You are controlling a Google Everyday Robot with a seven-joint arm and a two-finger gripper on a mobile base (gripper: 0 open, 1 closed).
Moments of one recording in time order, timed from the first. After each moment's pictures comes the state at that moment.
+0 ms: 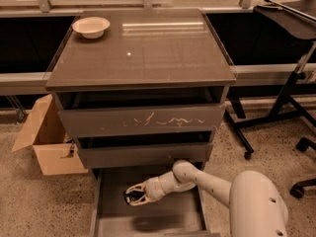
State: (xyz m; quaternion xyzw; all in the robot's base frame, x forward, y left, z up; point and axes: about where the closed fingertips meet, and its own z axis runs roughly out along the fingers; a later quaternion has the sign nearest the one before) arm 0.519 0.093 0.289 -0.75 0.37 0.35 0.43
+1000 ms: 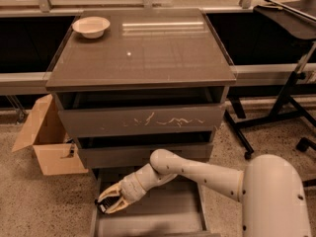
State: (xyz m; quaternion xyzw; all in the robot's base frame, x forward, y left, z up) arm 0.447 0.170 0.425 -0.81 0.19 0.35 0.44
